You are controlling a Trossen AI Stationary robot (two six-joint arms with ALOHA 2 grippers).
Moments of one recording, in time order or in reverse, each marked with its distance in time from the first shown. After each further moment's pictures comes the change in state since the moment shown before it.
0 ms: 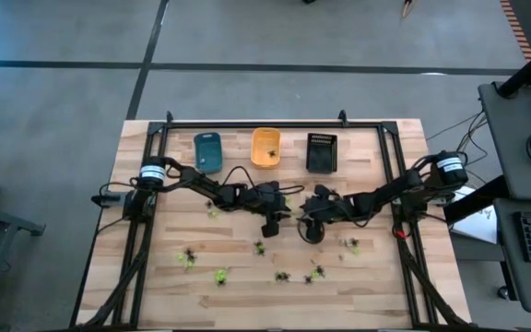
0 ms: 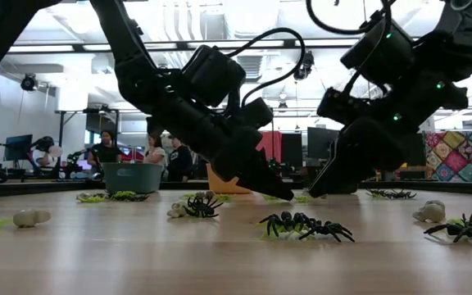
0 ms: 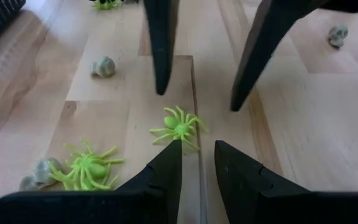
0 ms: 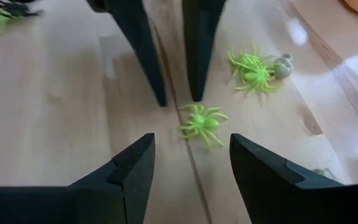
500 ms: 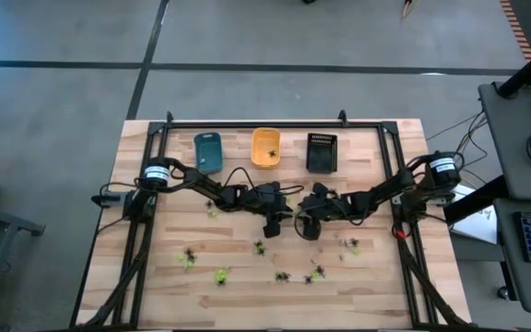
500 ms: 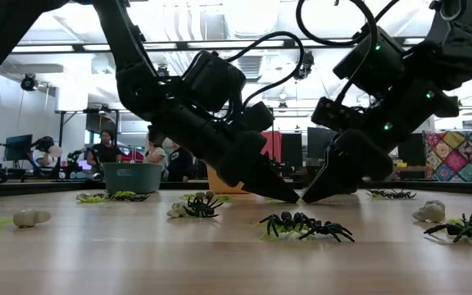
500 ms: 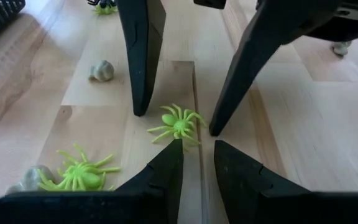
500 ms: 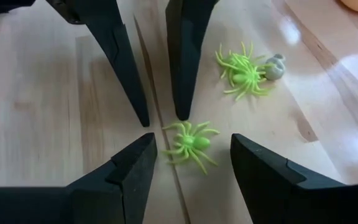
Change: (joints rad) left arm 0.000 0.058 0.001 0.065 0.003 -0.023; right arm -0.034 0.078 0.010 0.048 -0.004 -0.021
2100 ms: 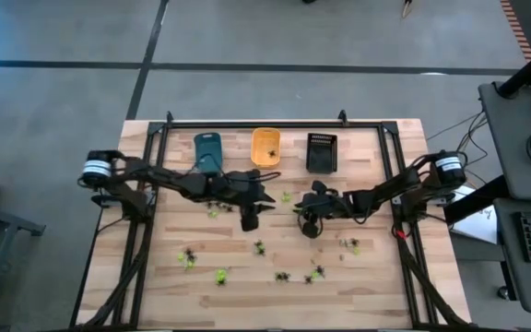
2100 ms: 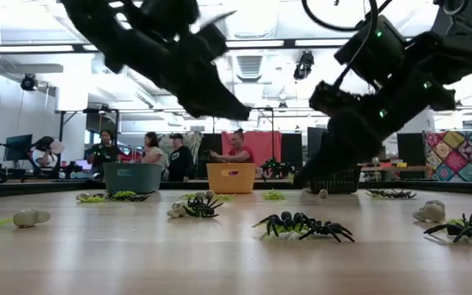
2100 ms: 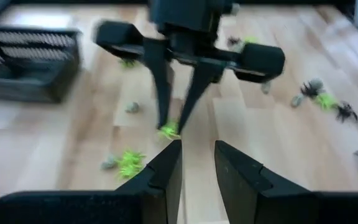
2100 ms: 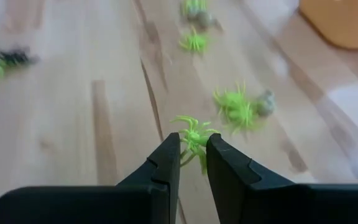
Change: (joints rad) left arm -0.011 -0.553 -0.180 -0.299 -0.029 0.016; right arm -0.002 -0.084 -0.003 0.048 -0.004 0.009
